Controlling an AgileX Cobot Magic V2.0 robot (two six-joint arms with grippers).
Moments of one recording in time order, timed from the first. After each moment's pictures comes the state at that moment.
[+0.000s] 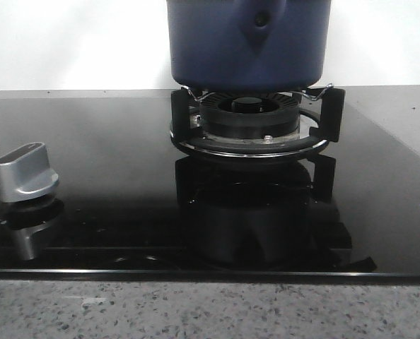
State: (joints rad) left arm -0.01 1.56 -1.50 -1.52 0.90 1.57; right arm 0.16 1.59 -1.57 0.24 0.49 -0.28
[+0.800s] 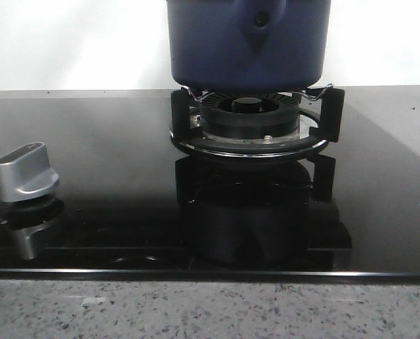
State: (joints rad) left arm -0.01 1.56 -1.50 -1.52 0.90 1.57; right arm 0.32 1.48 -1.13 0.09 -0.31 -0.37
